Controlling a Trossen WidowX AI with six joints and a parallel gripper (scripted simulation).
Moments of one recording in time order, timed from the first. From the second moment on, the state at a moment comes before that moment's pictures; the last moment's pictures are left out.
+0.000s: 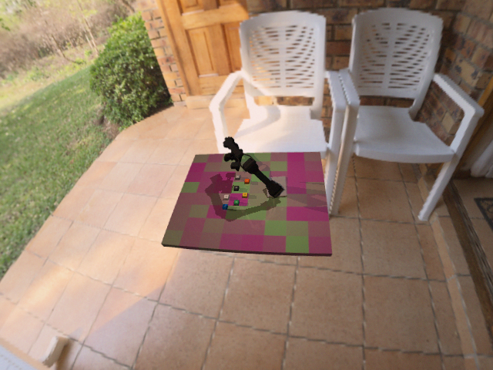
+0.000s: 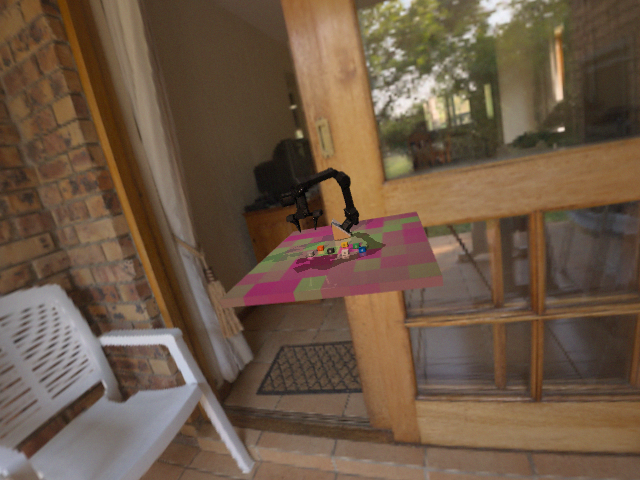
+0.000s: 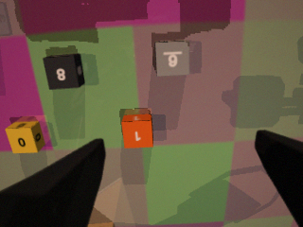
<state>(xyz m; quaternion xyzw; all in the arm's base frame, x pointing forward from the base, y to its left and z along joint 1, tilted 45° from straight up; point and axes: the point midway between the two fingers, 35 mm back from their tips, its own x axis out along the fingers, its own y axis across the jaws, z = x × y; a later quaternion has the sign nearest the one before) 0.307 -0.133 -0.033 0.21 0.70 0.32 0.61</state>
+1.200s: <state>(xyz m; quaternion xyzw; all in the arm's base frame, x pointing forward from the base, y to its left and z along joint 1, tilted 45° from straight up) 0.308 -0.073 0.019 0.20 0.70 0.32 0.61</state>
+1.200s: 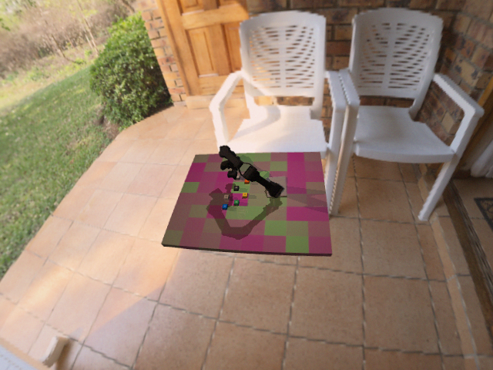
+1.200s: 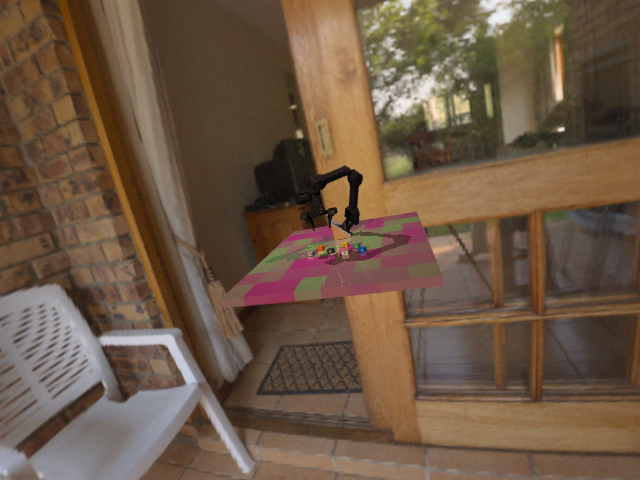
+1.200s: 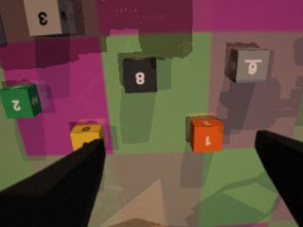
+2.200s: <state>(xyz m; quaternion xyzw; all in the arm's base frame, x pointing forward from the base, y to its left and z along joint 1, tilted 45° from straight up) 0.275 -0.041 0.065 0.21 0.70 0.32 0.61</state>
